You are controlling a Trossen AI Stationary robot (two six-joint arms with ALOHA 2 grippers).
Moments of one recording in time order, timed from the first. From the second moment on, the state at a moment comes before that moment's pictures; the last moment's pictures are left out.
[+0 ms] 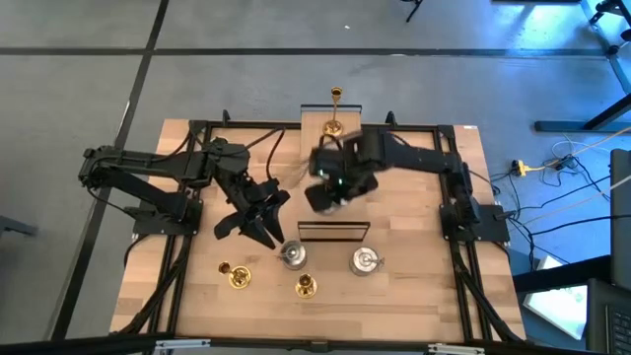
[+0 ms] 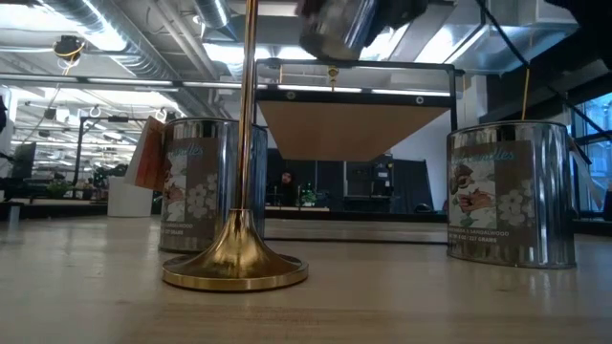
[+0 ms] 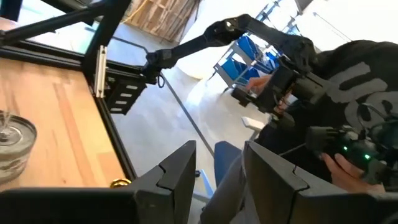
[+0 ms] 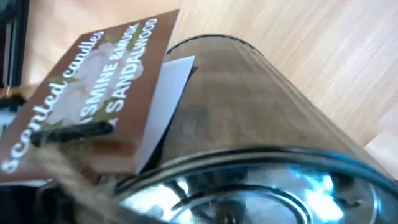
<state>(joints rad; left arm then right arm) -0.05 1.21 1.17 -0.16 0.78 -0.52 0.00 2.06 2.36 -1.57 -0.13 1.09</state>
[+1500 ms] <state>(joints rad) 0.33 1.15 1.17 -0.42 0.31 -0.54 -0.27 2.07 2.21 -1.57 -0.07 0.54</state>
